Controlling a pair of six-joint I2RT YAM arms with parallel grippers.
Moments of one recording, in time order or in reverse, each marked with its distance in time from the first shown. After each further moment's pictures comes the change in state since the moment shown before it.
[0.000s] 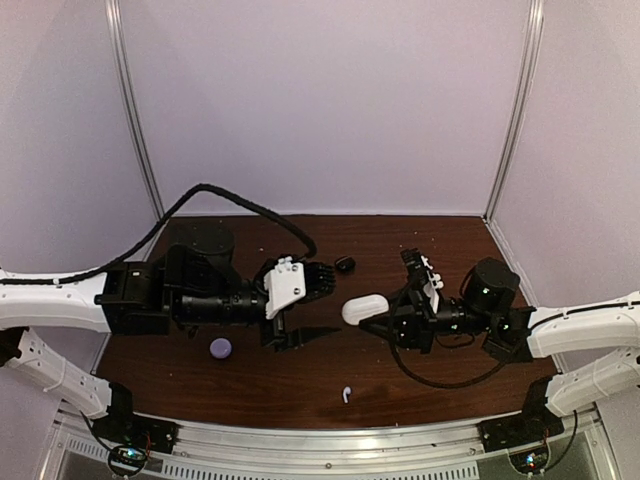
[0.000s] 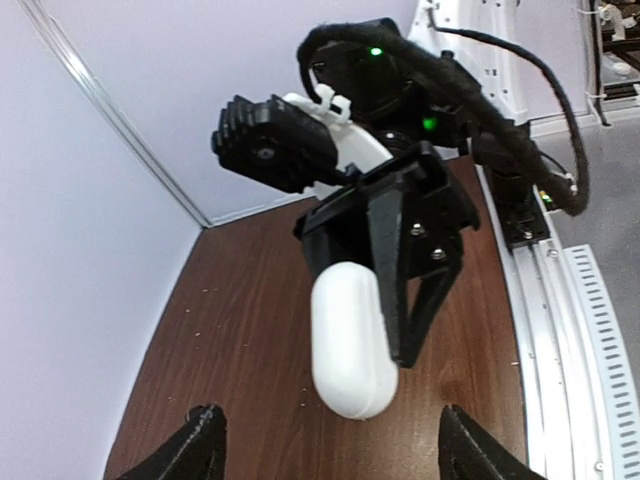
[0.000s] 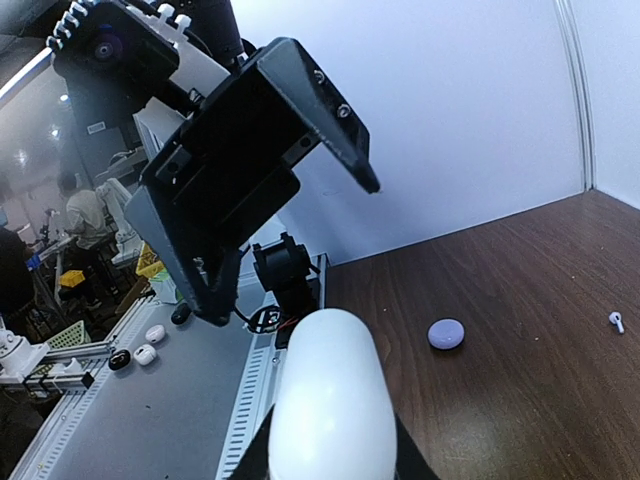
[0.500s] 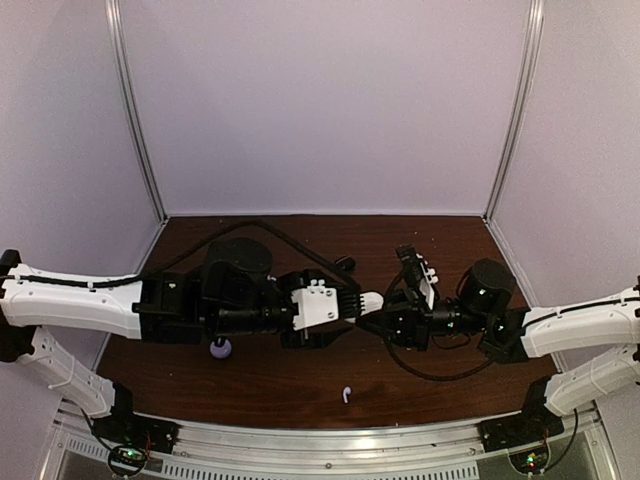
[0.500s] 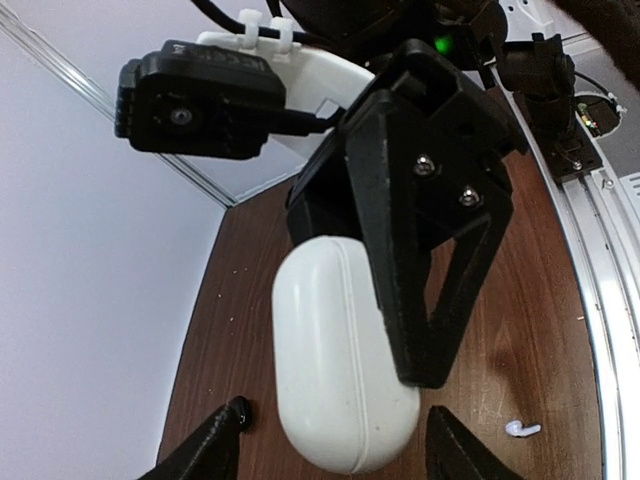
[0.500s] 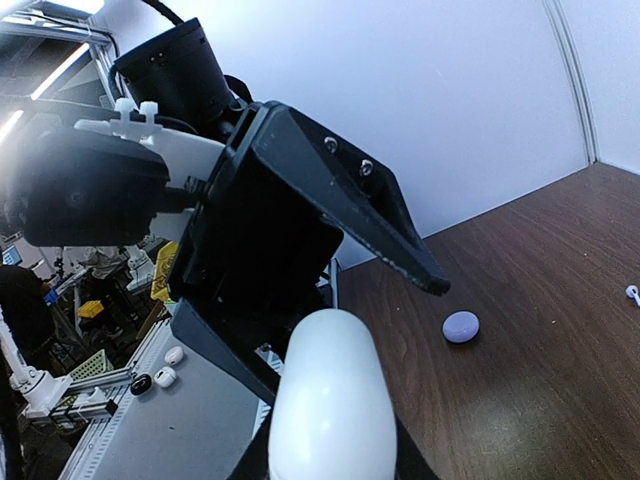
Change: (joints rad) left arm -0.003 0.125 -0.008 0.089 -0.136 0.171; right arm 0.000 0.042 0.000 0.059 0.011 0.132
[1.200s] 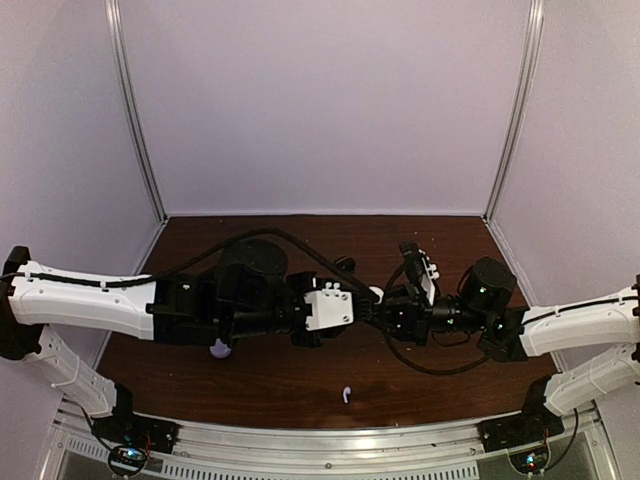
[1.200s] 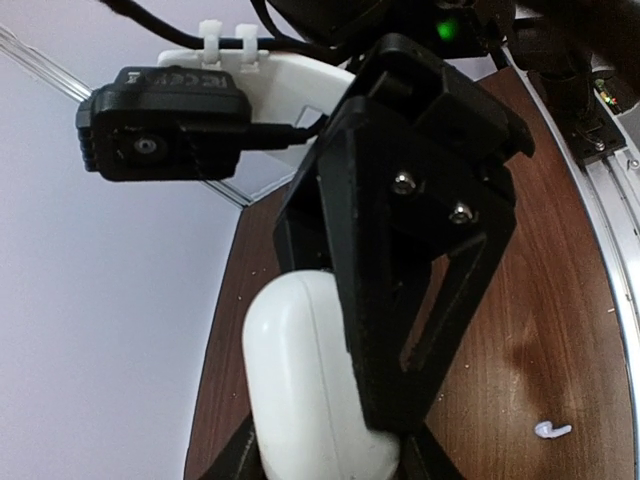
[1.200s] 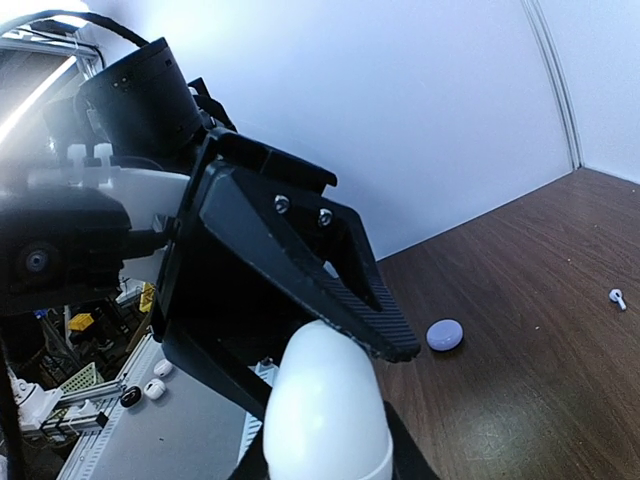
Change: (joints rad) left arm -0.020 0.071 0.043 0.019 -0.050 0.092; right arm -0.013 0.016 -0.002 0.028 0.013 0.019
